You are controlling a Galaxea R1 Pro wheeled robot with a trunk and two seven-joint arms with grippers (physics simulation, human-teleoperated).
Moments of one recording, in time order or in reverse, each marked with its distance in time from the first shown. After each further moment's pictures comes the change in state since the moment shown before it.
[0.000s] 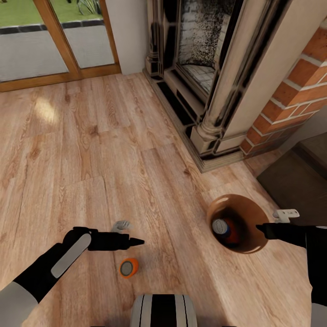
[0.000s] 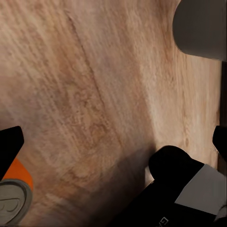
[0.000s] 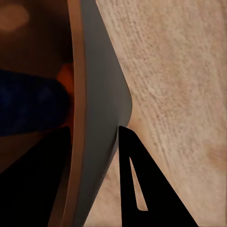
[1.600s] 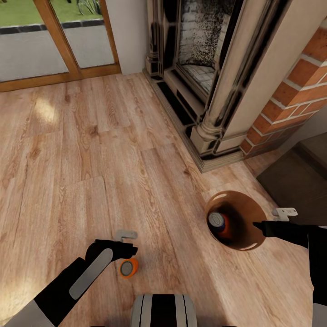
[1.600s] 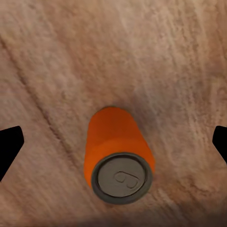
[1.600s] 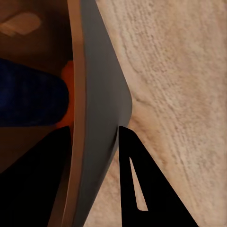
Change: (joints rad) left arm 0.094 -0.143 -0.068 -0.134 -0.008 -0.034 0.908; right arm 0.000 -0.006 -0.005 0.000 -0.094 -0.001 0.005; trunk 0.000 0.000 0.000
